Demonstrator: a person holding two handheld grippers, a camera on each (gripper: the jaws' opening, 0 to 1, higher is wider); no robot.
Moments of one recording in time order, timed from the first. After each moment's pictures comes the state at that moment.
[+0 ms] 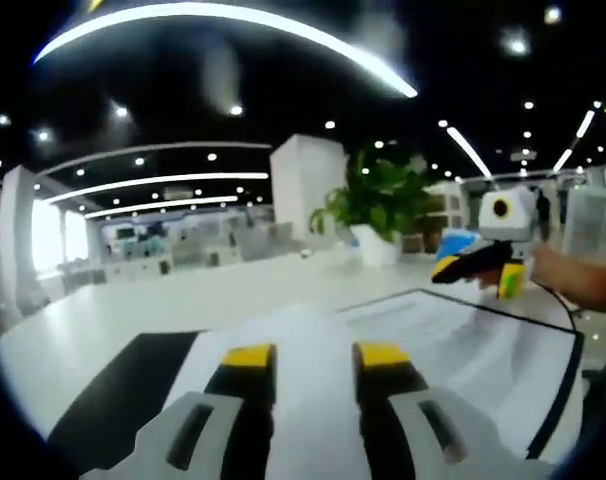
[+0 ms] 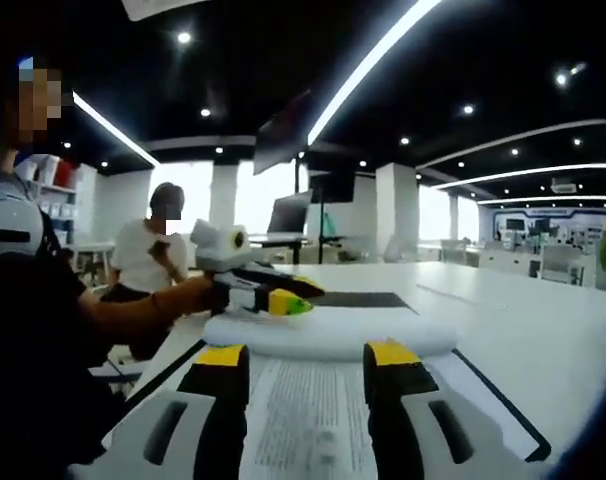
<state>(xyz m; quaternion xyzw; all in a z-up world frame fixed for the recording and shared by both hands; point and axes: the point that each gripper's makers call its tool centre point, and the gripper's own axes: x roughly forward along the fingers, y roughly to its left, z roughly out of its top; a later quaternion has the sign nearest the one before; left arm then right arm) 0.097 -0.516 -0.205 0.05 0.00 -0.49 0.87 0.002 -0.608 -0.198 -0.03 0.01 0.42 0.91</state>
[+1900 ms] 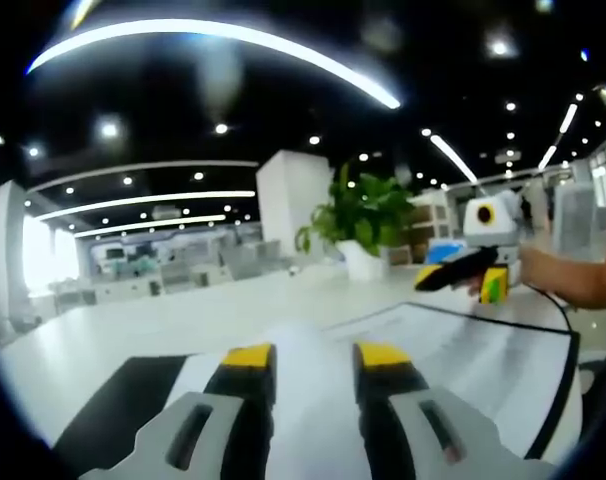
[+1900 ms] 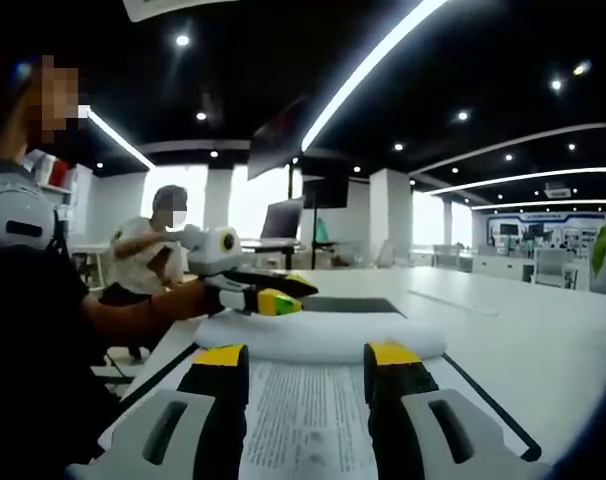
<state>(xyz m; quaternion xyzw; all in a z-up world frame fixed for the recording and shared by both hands) 0.089 -0.528 -0.194 0.05 -0.03 -0.52 0.85 0.005 -0.616 -0.194 -0.03 0.00 0.40 0.91</state>
